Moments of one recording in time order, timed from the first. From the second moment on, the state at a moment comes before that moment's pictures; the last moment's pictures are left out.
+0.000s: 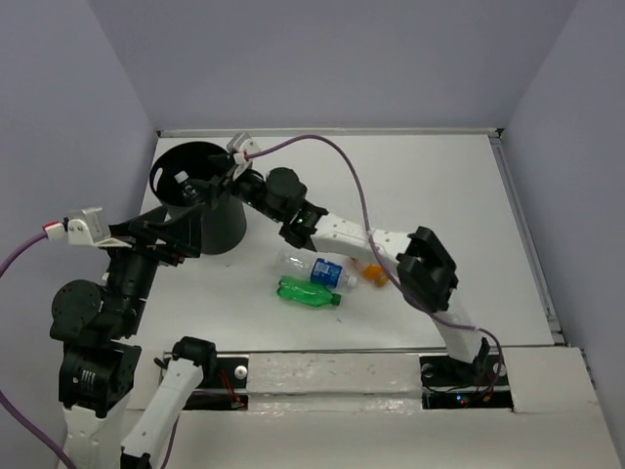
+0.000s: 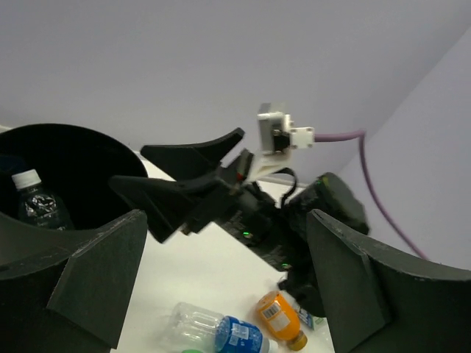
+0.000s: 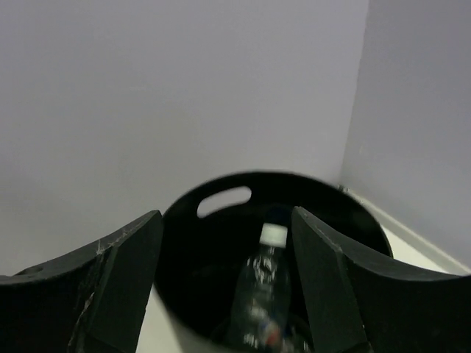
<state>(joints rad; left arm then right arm) -0.25 0.44 1.16 -0.52 -0.05 -0.47 1.03 2.24 1.97 0.62 -0.02 0.03</state>
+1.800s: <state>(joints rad) -0.51 0.57 0.67 -0.38 0.04 -0.51 0.41 1.68 1.09 -0.58 0.23 0.22</state>
